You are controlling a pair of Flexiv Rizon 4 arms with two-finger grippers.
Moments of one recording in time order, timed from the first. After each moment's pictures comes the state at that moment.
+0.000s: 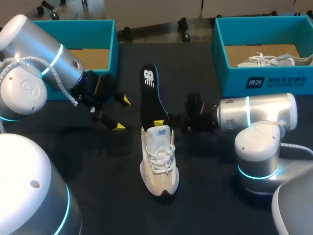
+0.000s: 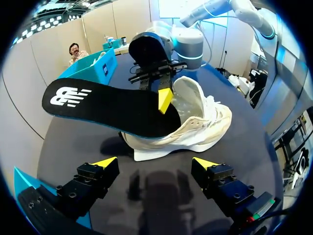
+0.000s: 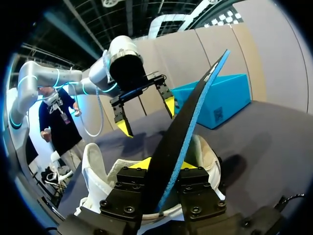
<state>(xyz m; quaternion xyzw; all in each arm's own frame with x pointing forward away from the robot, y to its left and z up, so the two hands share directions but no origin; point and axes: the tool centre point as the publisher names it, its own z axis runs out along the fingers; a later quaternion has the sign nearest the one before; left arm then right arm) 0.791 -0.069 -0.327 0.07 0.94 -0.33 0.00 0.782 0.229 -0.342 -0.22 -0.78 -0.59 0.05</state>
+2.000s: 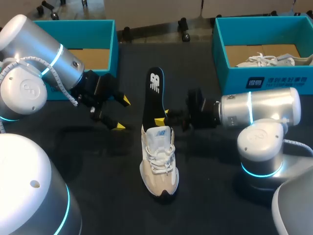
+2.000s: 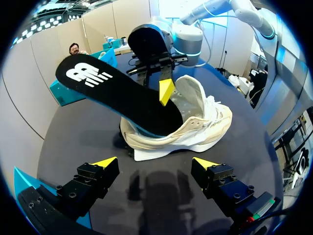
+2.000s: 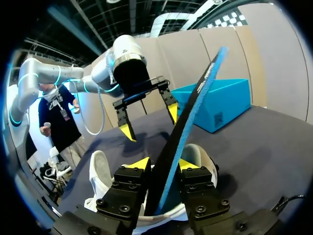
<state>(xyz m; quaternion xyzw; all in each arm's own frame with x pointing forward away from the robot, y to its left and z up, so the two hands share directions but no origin) 0.791 -0.069 -0.327 0.07 0.94 -0.33 0.00 0.782 0.225 -0.326 -0.21 -0.79 -0.58 0.04</state>
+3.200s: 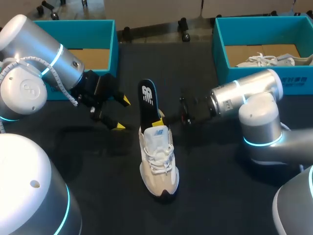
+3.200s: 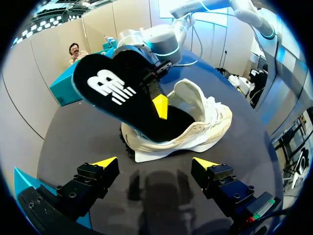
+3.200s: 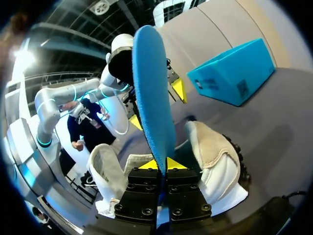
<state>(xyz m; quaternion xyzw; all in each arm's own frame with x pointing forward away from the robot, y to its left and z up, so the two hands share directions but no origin) 0.791 -0.069 -0.327 0.07 0.94 -0.33 0.00 0.767 0.236 -0.352 -0.19 -0.77 -0.56 0.24</state>
